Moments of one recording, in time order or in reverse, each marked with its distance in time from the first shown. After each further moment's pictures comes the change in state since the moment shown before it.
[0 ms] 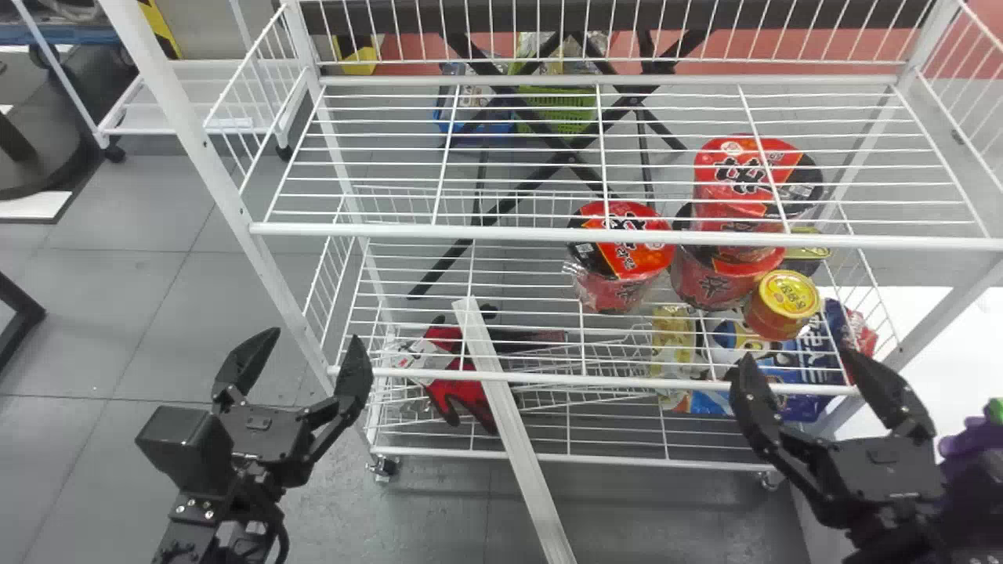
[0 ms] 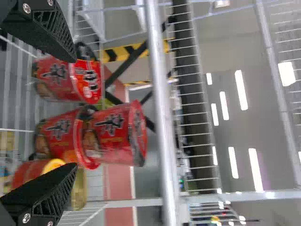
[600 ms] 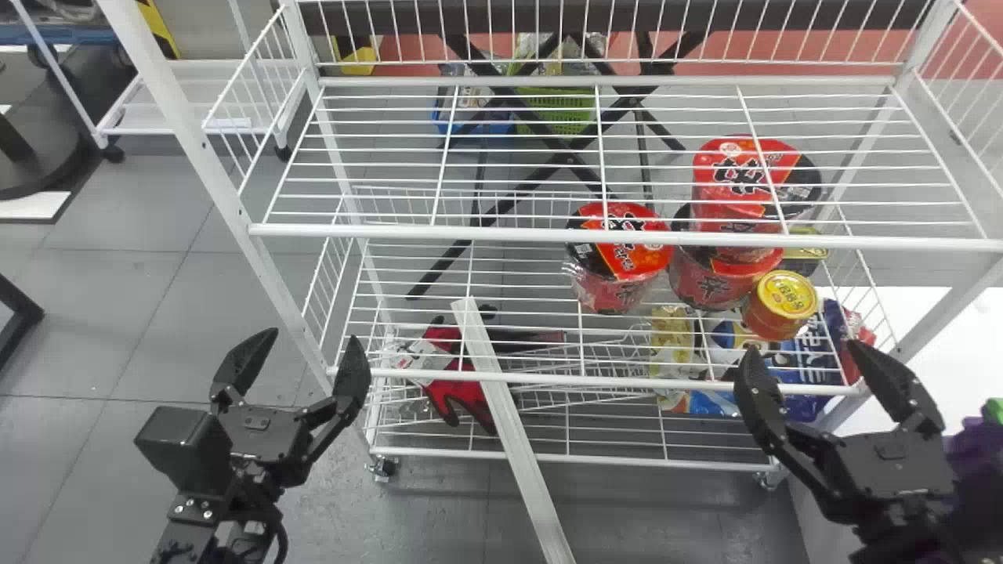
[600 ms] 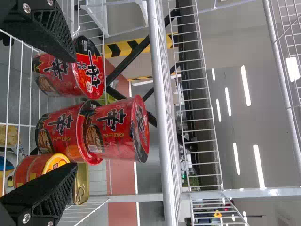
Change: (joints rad) left arm -0.003 0.003 0.000 0.007 0.000 -0.007 0.007; right arm 0.016 -0.006 -0.010 -0.027 -0.004 -0.024 0.020
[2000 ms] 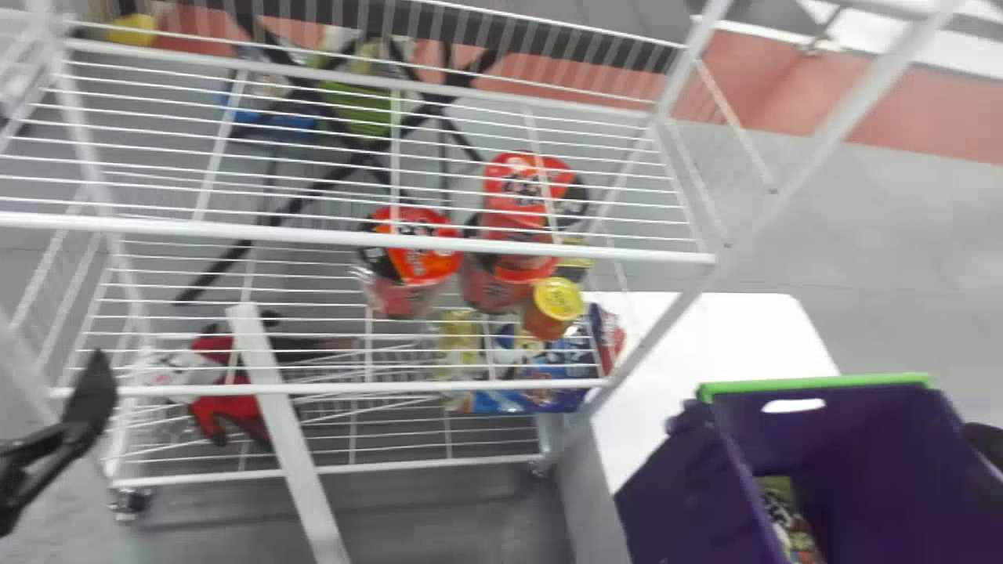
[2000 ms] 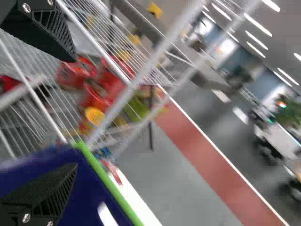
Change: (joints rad) left arm -0.030 0.013 -0.026 0.054 0.005 -0.029 -0.001; right arm -0.235 0.075 -1.518 -0.357 -0.712 1.764 0.530
